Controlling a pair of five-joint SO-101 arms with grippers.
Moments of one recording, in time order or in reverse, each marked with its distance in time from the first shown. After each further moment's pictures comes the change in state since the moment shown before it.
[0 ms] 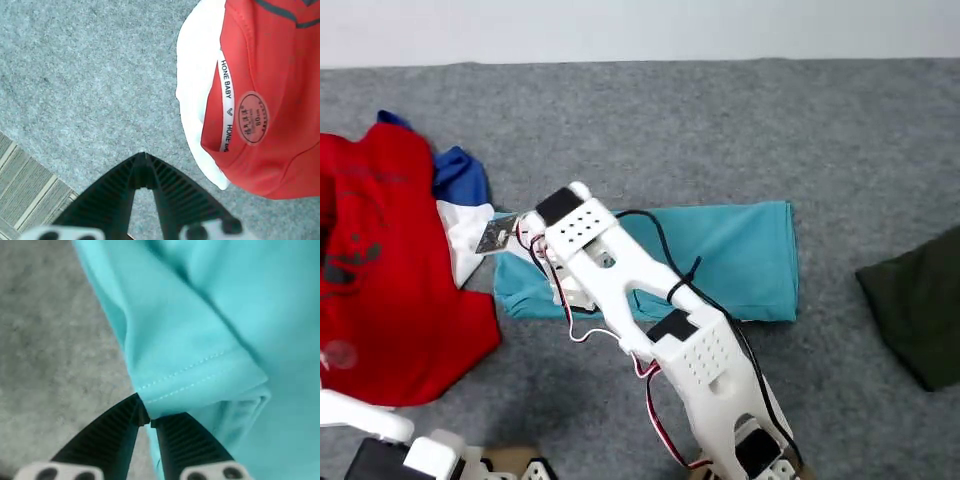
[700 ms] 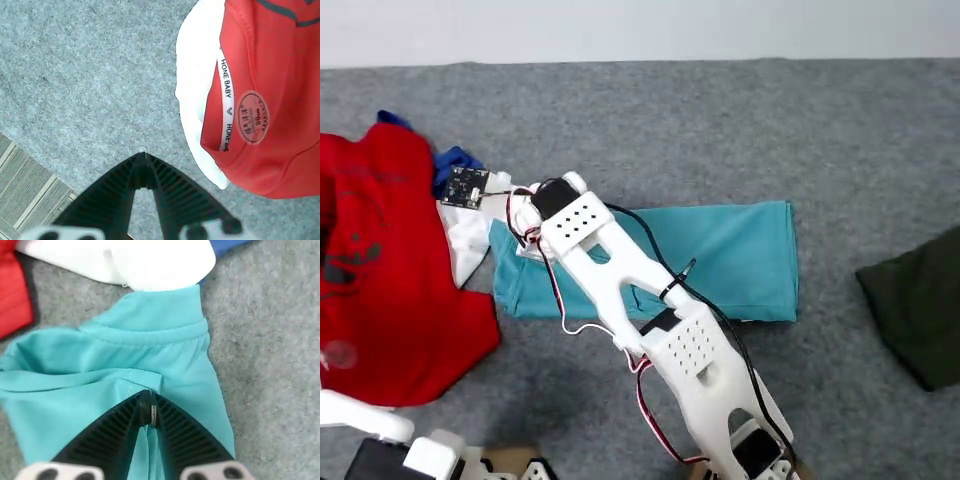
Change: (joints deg) left arm 0.0 0.0 0.3 0.0 0.0; right arm 0.0 8.8 -18.4 -19.0 -0.1
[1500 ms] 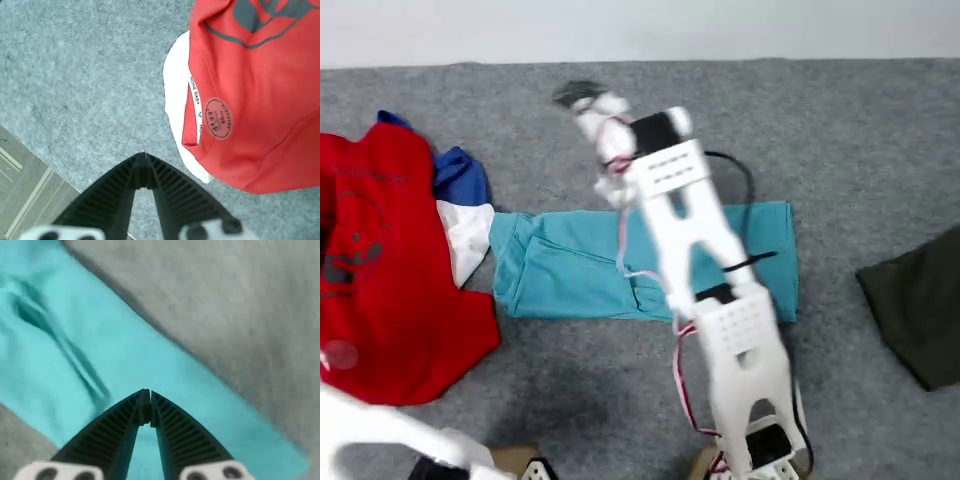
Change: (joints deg) left arm 5.7 -15.8 0.0 4.7 0.0; right arm 21.1 -8.0 -7.3 24.6 -15.8
